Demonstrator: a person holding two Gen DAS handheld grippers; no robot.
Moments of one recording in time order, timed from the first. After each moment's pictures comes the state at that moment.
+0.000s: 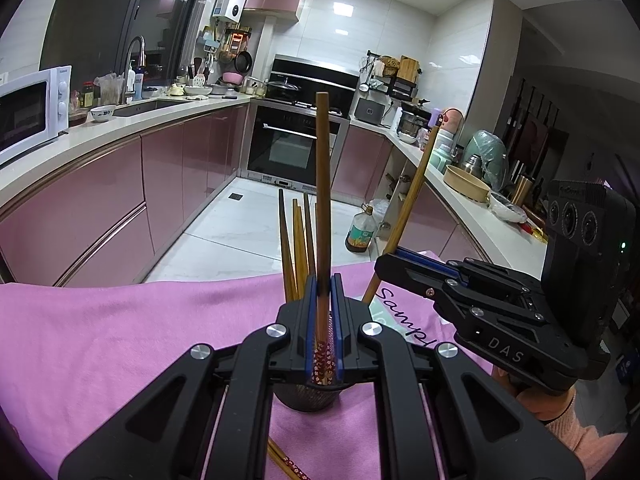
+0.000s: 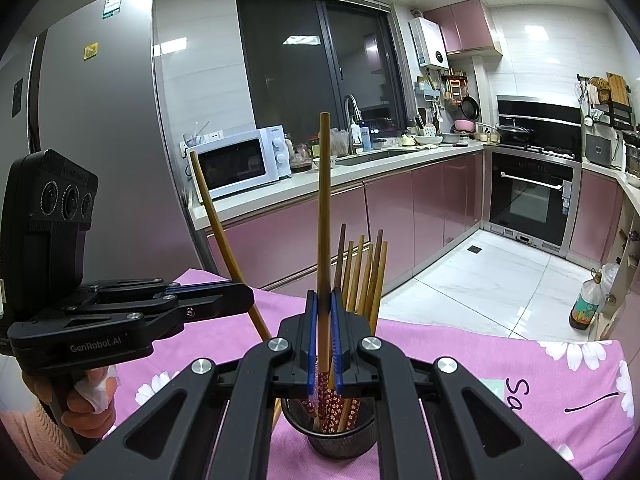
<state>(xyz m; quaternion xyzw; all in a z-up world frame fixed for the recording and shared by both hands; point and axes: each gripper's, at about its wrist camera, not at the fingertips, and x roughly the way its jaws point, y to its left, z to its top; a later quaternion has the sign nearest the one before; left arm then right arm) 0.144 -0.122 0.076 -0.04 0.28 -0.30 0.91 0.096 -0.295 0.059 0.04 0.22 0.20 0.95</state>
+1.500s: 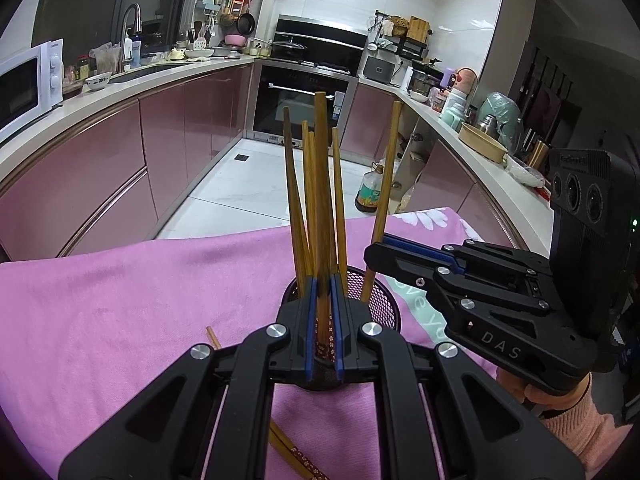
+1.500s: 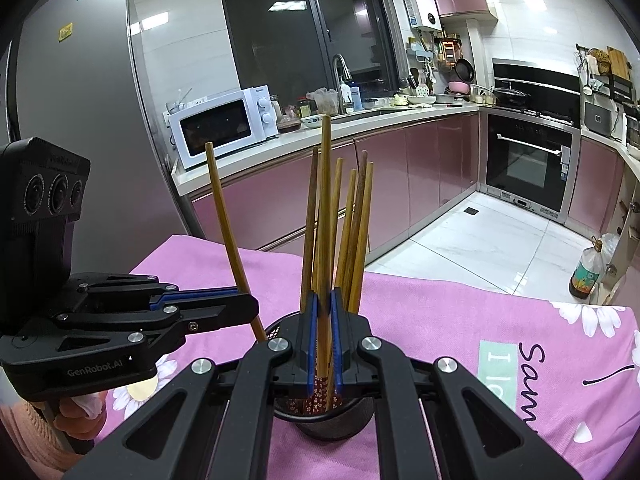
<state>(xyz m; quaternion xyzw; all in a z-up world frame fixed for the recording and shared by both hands) 0.177 -0.151 0.030 -0.01 0.35 -0.28 0.89 0.124 -0.301 0.019 0.04 0.29 0.19 0.94</state>
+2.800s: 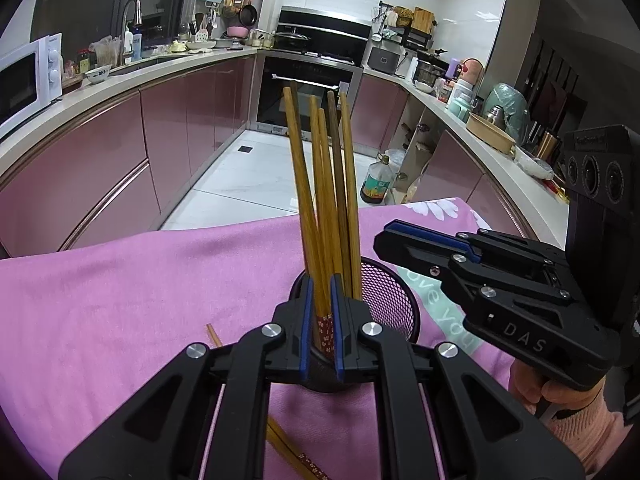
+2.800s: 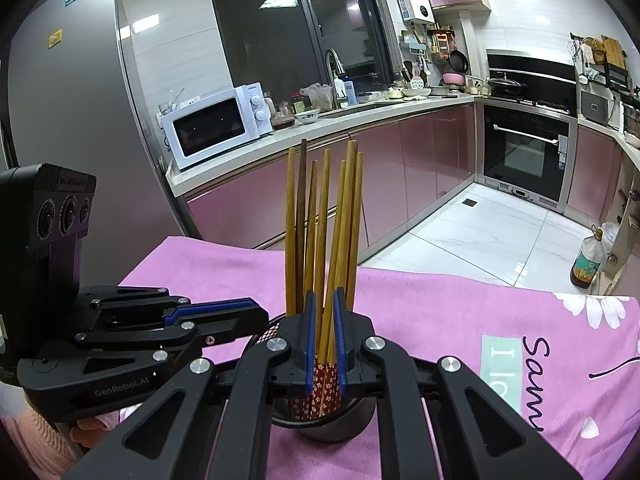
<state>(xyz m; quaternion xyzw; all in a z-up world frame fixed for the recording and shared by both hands) 0.189 -0.161 0.004 0.00 0.36 -0.27 0.89 0.128 -0.305 0.015 0.05 0.30 0.19 0.93</state>
